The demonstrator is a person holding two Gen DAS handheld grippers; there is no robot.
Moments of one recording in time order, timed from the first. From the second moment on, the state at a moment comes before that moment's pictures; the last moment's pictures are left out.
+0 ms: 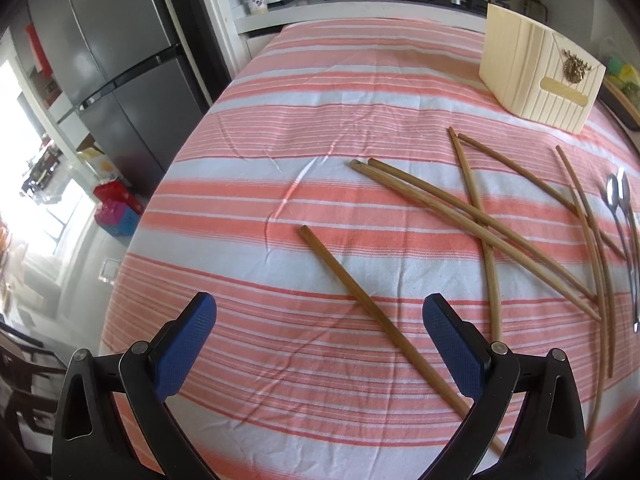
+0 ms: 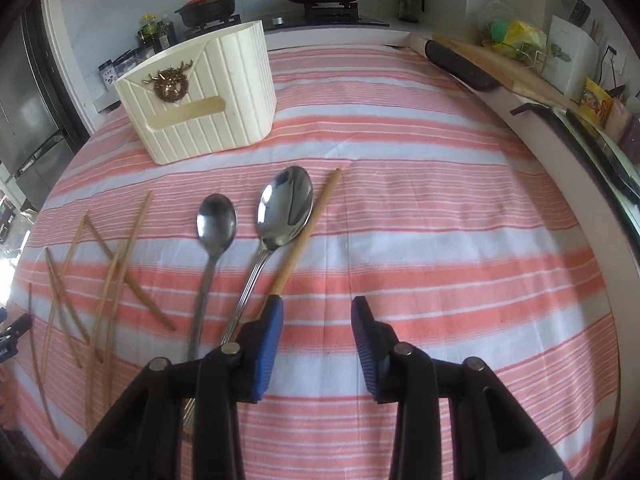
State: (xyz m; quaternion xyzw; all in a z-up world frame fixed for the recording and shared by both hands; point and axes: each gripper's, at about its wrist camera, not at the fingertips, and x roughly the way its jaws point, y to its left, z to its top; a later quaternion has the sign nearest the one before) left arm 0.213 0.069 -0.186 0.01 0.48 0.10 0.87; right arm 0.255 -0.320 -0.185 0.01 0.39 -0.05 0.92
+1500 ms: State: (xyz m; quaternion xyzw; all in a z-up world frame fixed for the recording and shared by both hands) left arm 0.245 0.075 -0.198 -0.01 0.54 0.03 0.84; right arm 0.272 -0.336 -0.194 -0.13 0.46 -0.02 0.88
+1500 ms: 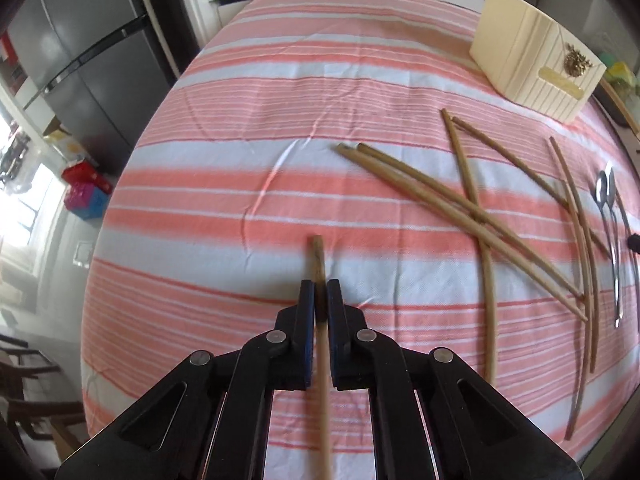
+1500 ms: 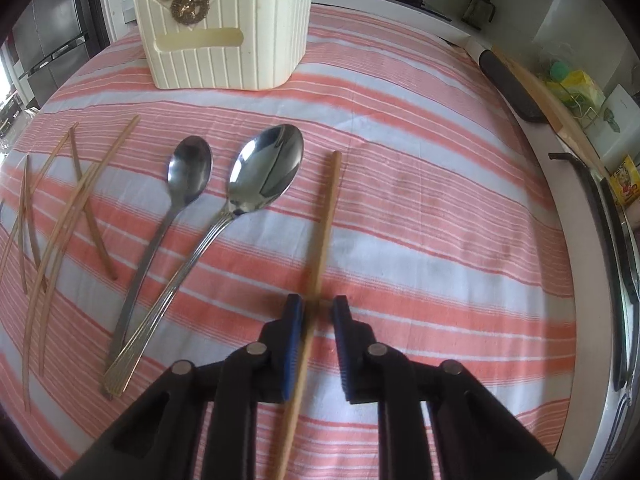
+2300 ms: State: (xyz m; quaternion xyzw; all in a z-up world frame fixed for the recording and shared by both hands) left arm 0.263 0.055 -0.196 0.06 0.57 -0.07 0.82; right arm 0.342 -0.345 -0.180 -0.10 0.52 0.03 0.85
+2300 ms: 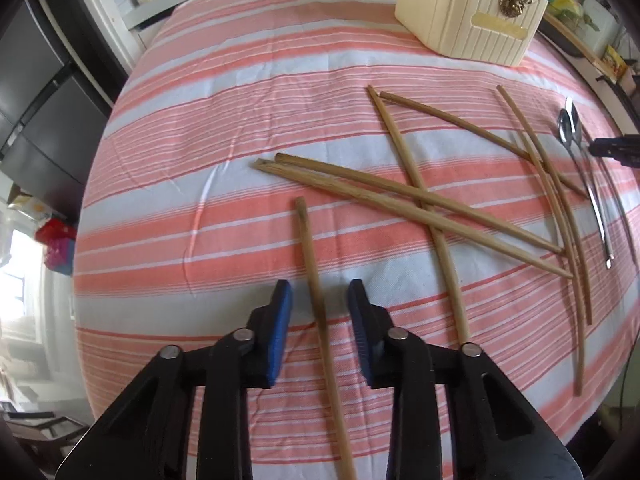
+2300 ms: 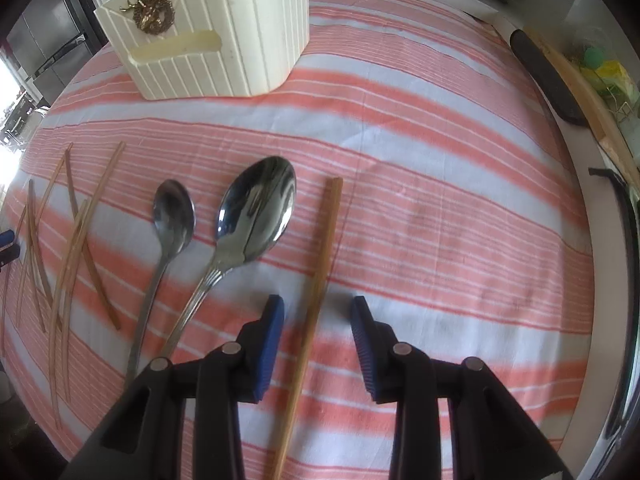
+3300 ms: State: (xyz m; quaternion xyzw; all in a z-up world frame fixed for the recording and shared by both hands) left arm 0.258 0.039 0.079 -0.04 0.22 -0.17 0.96; right arm 0.205 -0.276 0.042 -0.06 0.12 0.07 0.99
